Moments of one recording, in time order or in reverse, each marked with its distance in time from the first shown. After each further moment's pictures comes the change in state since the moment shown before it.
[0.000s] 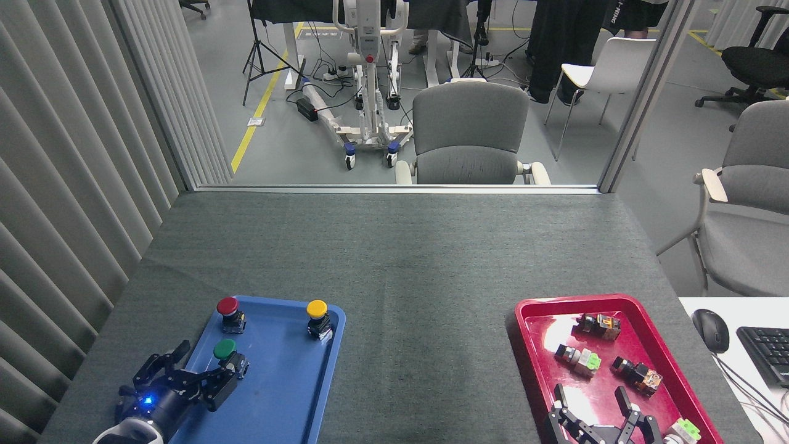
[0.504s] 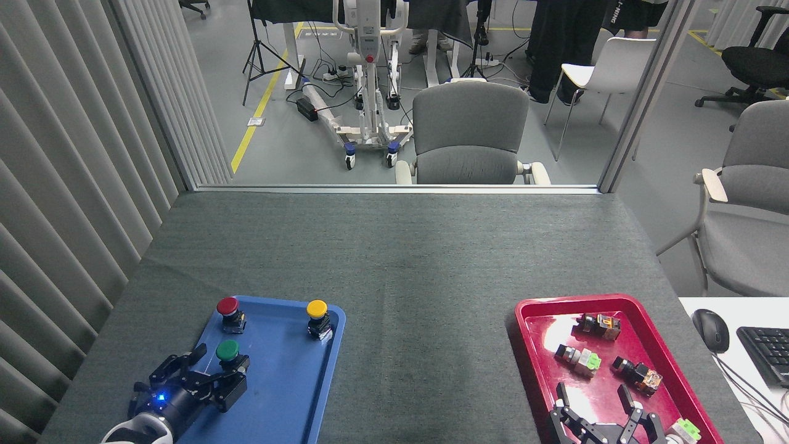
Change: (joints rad) left arm -0.050 0.008 -0.068 0.098 0.006 -0.028 0.010; right arm 0.002 -0.035 0.028 -0.016 -0.005 0.035 0.014
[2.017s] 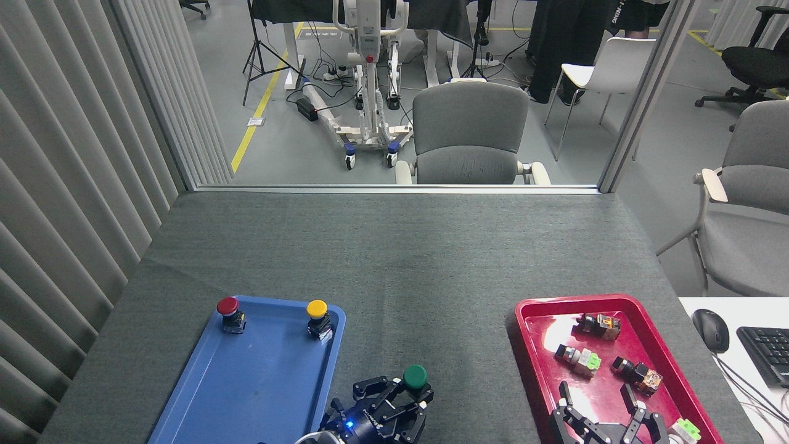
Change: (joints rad) left arm -0.046 -0.293 -0.562 -0.004 0.007 0.099 0.102; right arm 0.001 -0.004 -0.007 -0.002 -0.015 -0.002 -0.002
